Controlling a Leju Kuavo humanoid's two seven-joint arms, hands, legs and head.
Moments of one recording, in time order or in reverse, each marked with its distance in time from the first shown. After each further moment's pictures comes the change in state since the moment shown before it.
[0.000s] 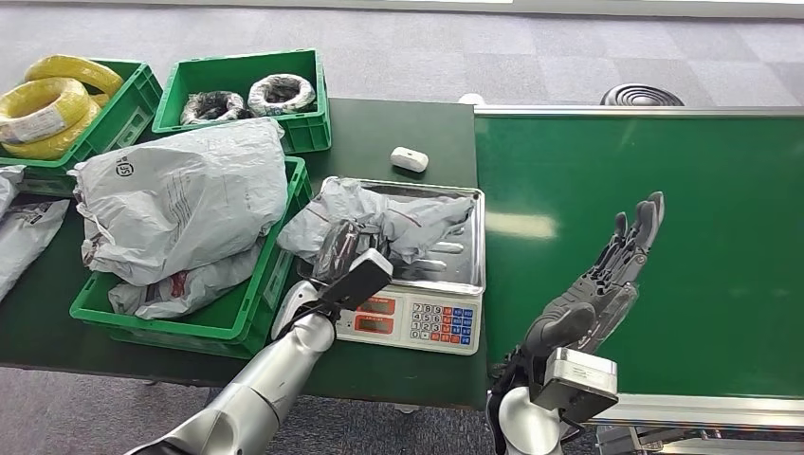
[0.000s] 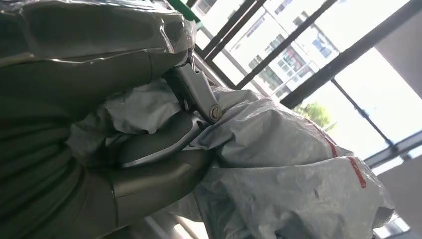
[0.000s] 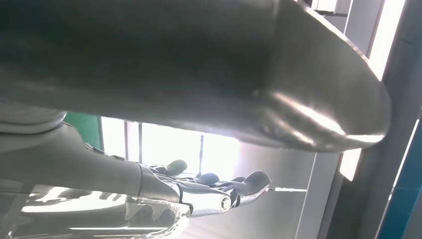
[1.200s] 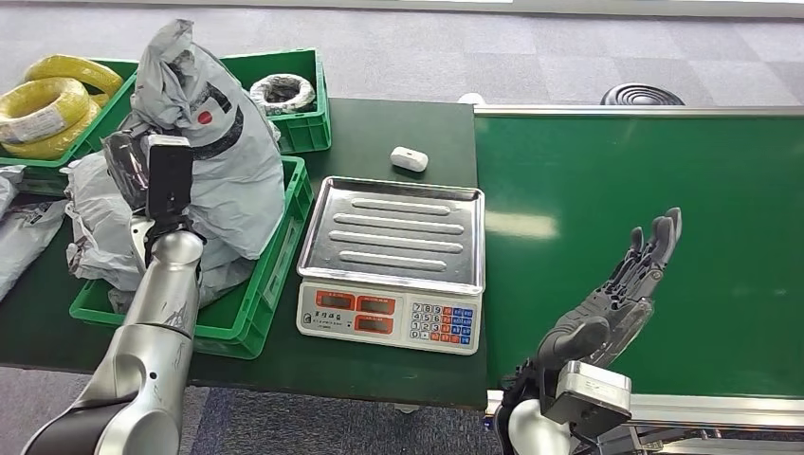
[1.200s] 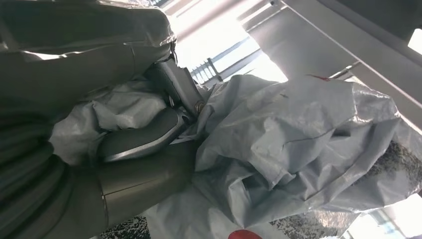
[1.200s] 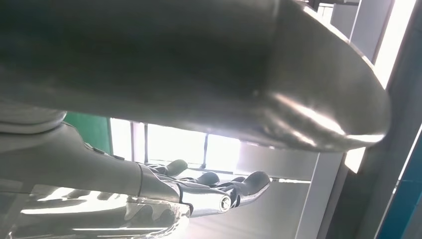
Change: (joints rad) left arm -0.174 0.199 0.464 -0.146 -0.008 0.268 0.032; right arm 0.053 0.001 -0.027 -0.044 0.012 0.000 0.000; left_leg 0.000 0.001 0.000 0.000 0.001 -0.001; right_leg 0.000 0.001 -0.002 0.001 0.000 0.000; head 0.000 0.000
